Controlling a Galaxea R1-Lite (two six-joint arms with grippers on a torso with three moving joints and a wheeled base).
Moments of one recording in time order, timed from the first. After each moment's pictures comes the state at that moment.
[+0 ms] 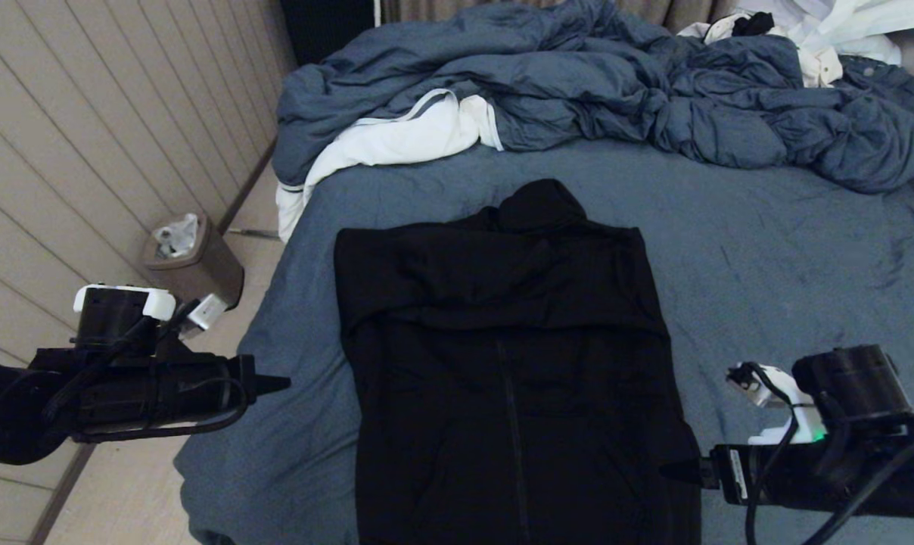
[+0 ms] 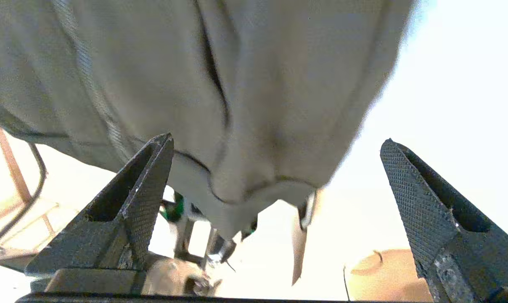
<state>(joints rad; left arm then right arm) -0.11 1.75 -0.67 -0.41 -0.52 -0.32 0.06 1.56 -0.48 -0.15 0.23 0.11</state>
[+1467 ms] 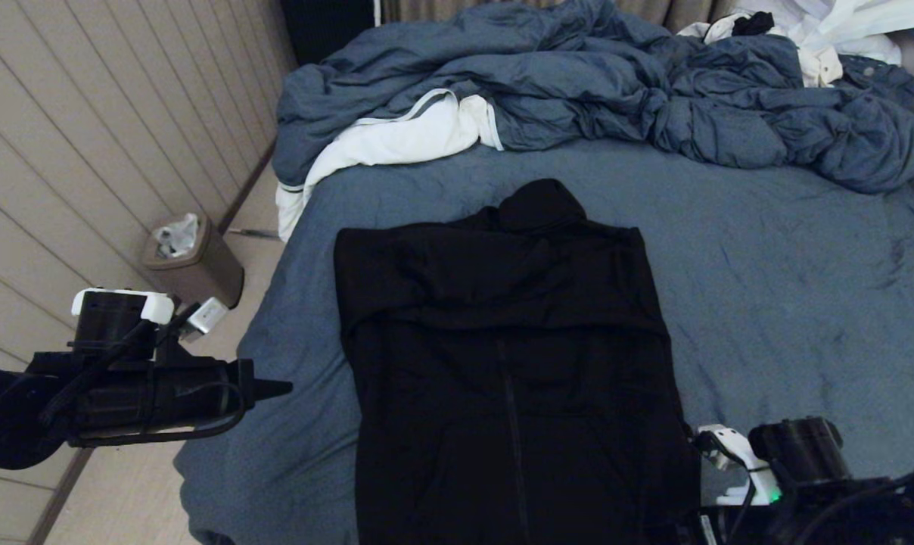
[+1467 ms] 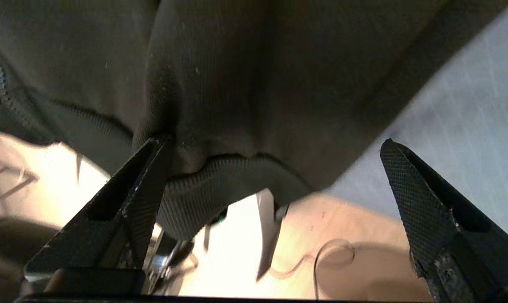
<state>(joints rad) -0.11 1.74 -0.65 -0.41 -0.56 -0.32 0.08 1.89 -0.18 -0.70 0.24 -0.03</state>
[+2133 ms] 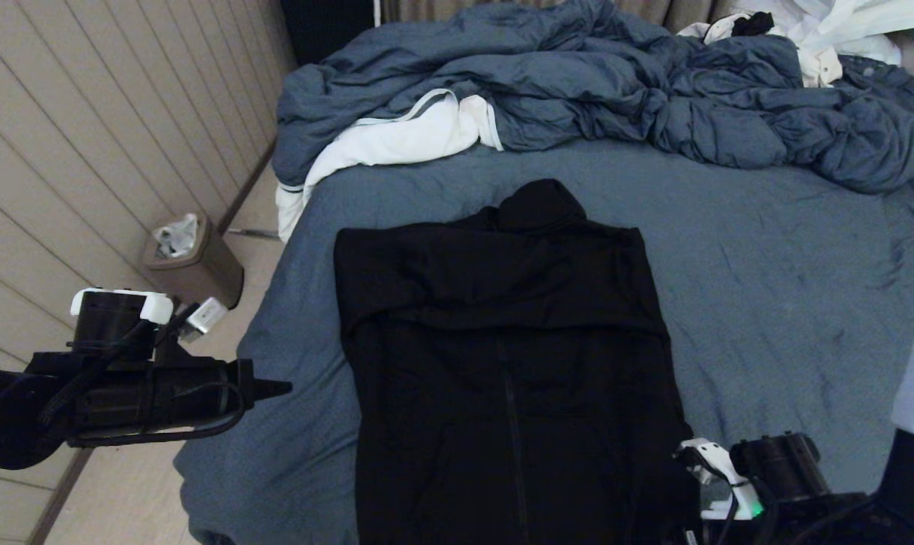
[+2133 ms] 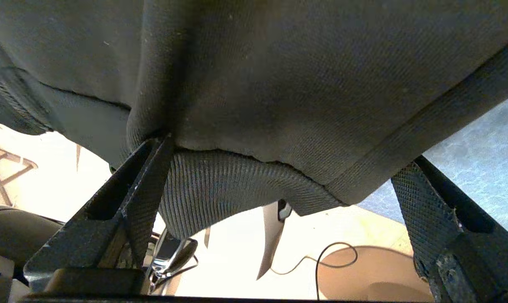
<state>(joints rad) -0.11 1.74 -0.65 -0.41 -0.56 -0.32 0.13 2.00 -0.12 -0.82 0.24 -0.01</state>
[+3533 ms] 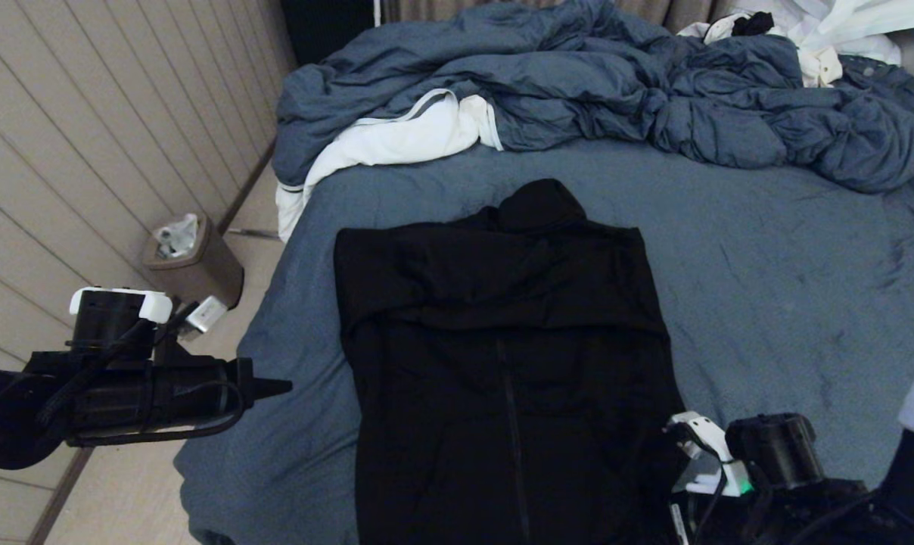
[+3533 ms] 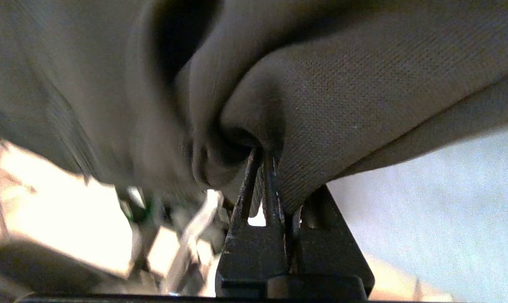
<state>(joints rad) -0.11 1.74 -0.65 -0.41 -0.56 -0.32 0.20 1.94 -0.17 -0.92 0.23 0.04</state>
